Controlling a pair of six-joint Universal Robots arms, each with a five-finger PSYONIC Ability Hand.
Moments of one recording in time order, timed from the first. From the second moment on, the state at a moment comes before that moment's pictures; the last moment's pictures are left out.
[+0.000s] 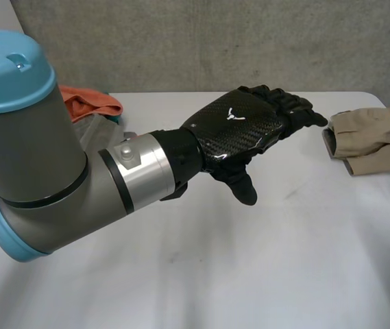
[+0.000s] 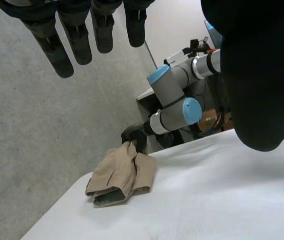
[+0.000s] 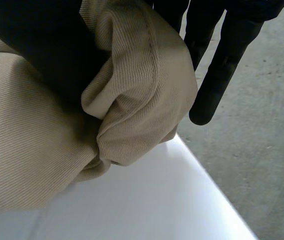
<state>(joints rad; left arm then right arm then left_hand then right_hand) 4.04 -1.90 -1.23 3.11 -0.91 3.31 1.38 -0.22 0.17 0.17 1.44 3.14 0.19 0.21 0.21 0.21 0.05 1.04 1.14 1.11 1.20 0.94</state>
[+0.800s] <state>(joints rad) 4.34 -1.94 -1.23 3.19 -1.20 3.33 1.52 -1.07 1.46 -0.29 1.25 2.61 0.19 0.21 0.22 0.21 0.05 0.23 0.22 0.22 0.22 0.04</state>
